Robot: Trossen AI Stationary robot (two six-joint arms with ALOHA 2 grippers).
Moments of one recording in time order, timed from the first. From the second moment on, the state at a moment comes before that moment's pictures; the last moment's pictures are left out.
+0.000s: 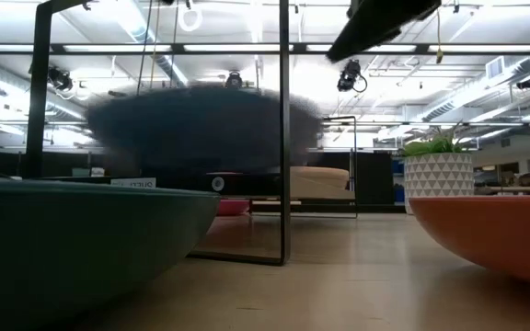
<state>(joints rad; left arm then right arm) -0.27 1.17 1.05 -0.55 0.04 0.29 0.46 1.57 1.13 -0.41 0.42 0.20</state>
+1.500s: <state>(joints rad) -0.26 0.59 0.62 -0.41 -0.14 -0.28 0.27 1.79 1.13 -0.12 0.22 -0.07</state>
